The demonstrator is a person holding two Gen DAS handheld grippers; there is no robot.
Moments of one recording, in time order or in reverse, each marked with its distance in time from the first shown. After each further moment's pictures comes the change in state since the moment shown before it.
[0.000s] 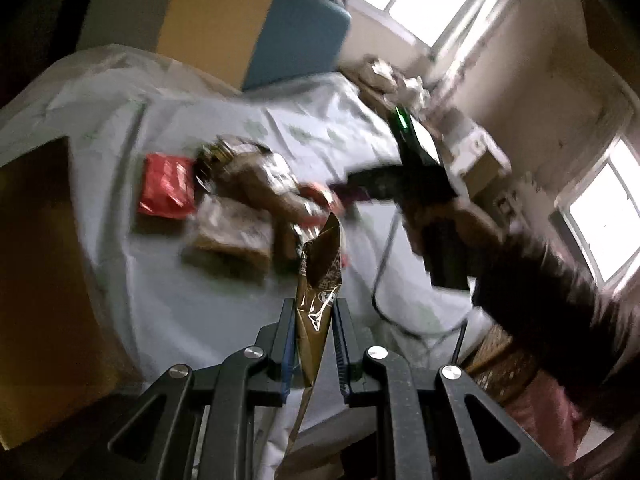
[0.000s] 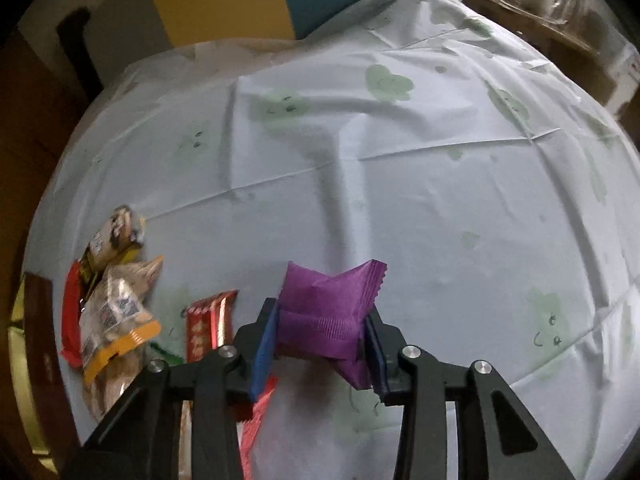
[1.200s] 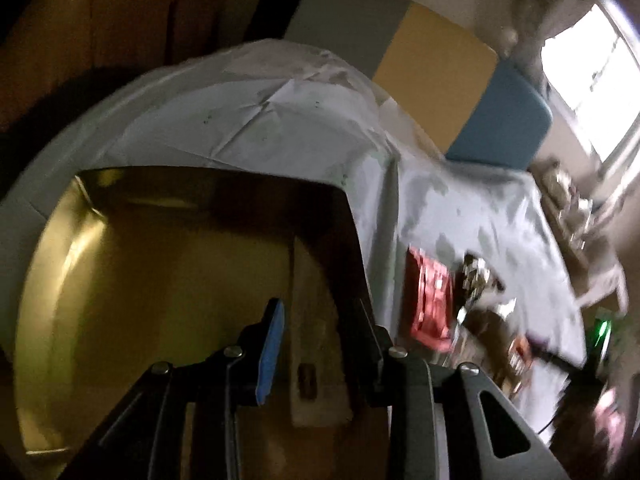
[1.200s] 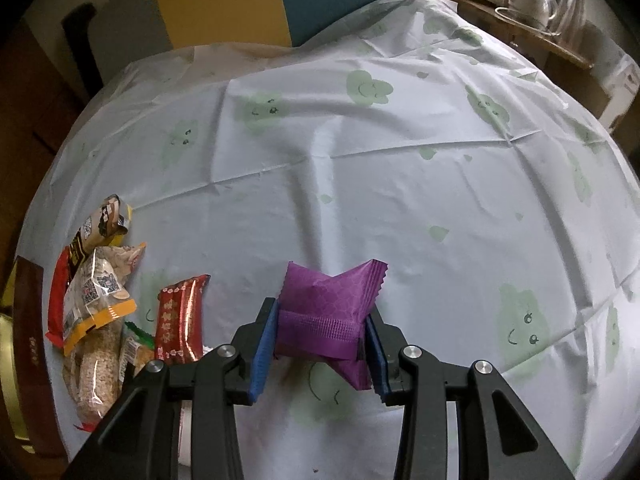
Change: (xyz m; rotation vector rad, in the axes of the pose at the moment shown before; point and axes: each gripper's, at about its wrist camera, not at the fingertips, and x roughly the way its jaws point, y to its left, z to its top) left arm -0.030 0.150 0.044 -0.387 -0.113 0.500; right arm -0.011 -0.013 -0.013 -0.019 -0.038 -0.041
